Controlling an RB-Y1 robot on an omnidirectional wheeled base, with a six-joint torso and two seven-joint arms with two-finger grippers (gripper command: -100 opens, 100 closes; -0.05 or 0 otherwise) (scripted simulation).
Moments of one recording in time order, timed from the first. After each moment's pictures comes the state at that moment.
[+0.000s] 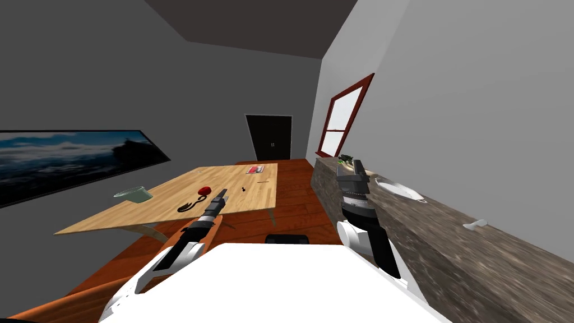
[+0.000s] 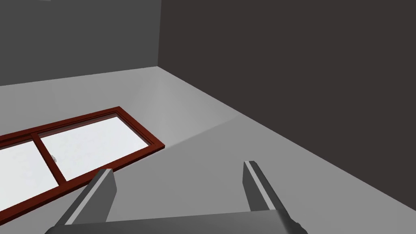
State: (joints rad) left arm 0.50 0.55 0.14 -1.59 0.24 -0.50 -0.01; right arm 0.50 -0.04 -0.05 -2.40 -0.01 -0.40 -0.10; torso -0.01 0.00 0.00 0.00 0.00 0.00
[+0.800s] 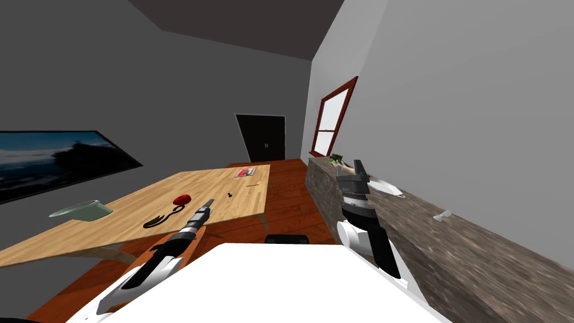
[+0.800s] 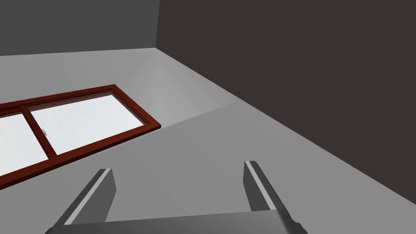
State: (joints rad) left arm 0.51 0.67 0.15 -1.33 0.34 -0.47 -0.01; right arm 0.50 -0.04 -0.05 -2.40 -0.01 -0.40 -0.10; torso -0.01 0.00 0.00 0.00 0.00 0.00
